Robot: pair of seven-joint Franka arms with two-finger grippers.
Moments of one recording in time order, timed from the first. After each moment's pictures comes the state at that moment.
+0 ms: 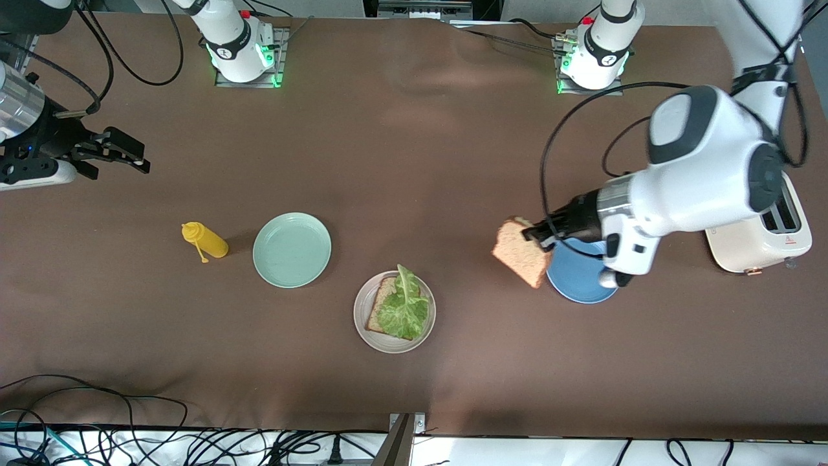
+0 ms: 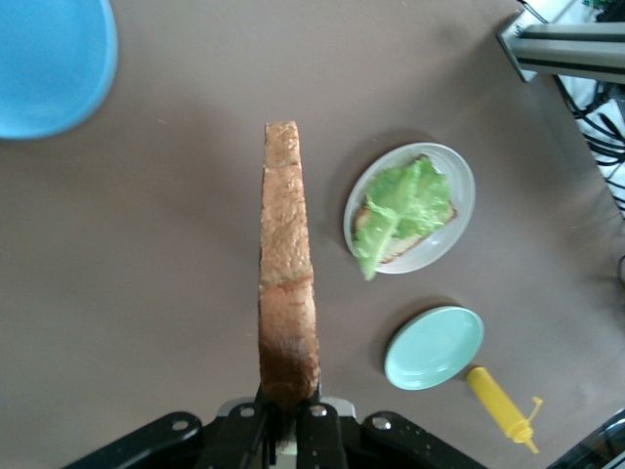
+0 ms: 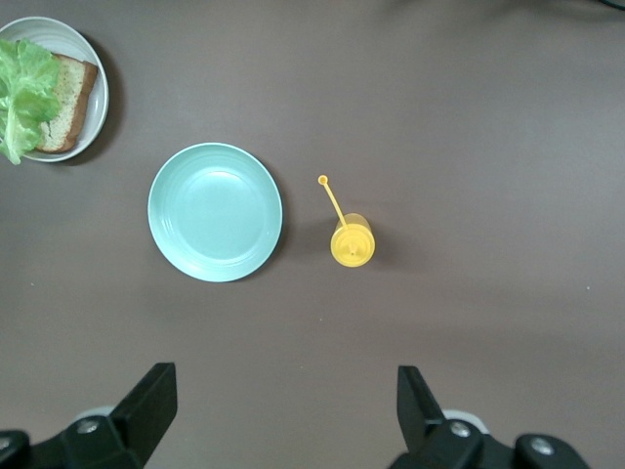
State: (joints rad) left arm -0.01 0.49 -0.40 -1.33 -0.35 1.88 -1.00; right arm 0.04 0.00 0.00 -1.69 0.08 1.69 -0.03
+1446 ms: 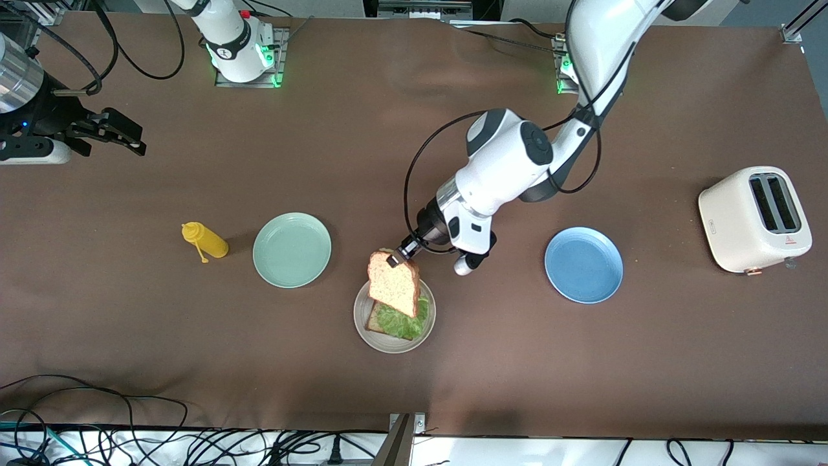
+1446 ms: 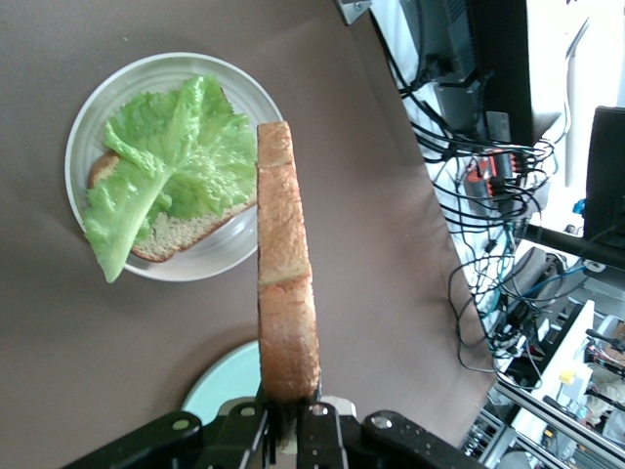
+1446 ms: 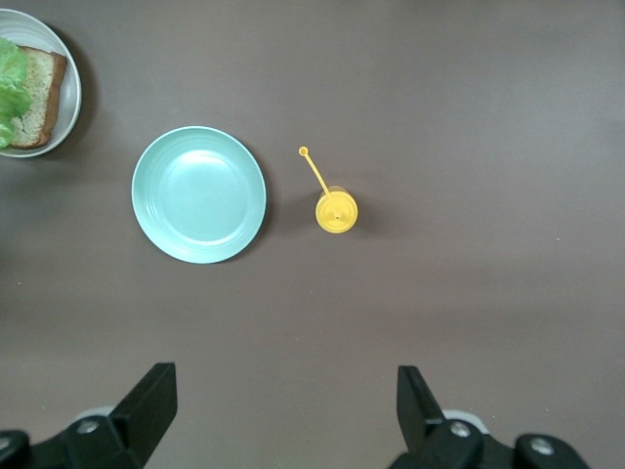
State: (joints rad) left arm -0.39 0.69 -0.34 -1.44 -0.35 2.74 -1.16; right arm 0.12 -0.04 -0.06 -1.67 0.02 1.61 0.06
